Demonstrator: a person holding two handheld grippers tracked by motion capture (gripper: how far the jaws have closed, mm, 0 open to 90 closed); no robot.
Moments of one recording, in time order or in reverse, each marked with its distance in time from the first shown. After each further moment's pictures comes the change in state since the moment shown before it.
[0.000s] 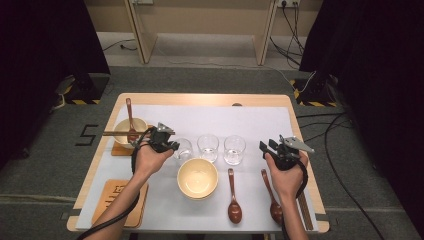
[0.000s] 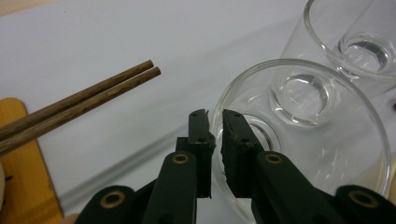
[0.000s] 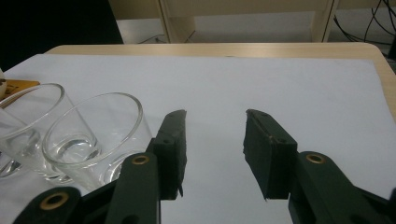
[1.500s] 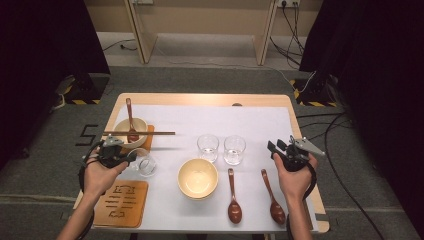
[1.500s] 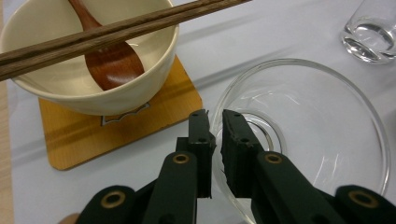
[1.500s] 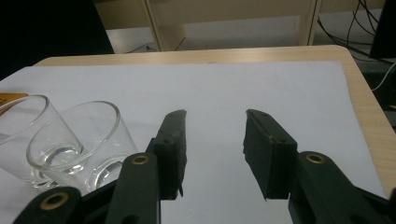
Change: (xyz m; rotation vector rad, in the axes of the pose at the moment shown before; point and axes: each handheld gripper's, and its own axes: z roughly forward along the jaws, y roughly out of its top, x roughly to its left) left arm 0.071 -0.071 -0.082 -0.014 0.102 -0.094; right arm -0.015 0.001 -0.015 -0.026 -0.034 0.042
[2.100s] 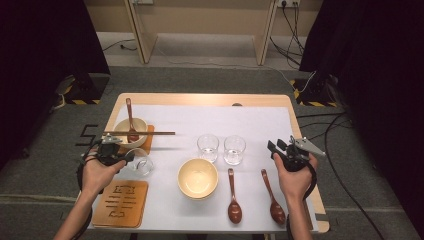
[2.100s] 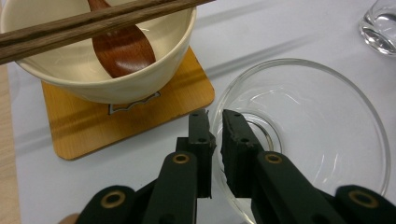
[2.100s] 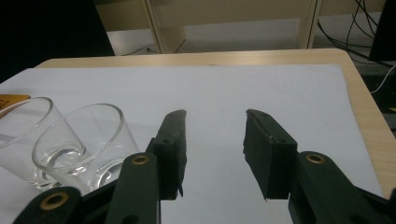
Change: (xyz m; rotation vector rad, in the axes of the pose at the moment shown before) left arm 0.010 0.001 0.006 0.049 -0.002 -0.024; right arm 0.001 0.002 -0.002 -0.007 0.000 -0.009
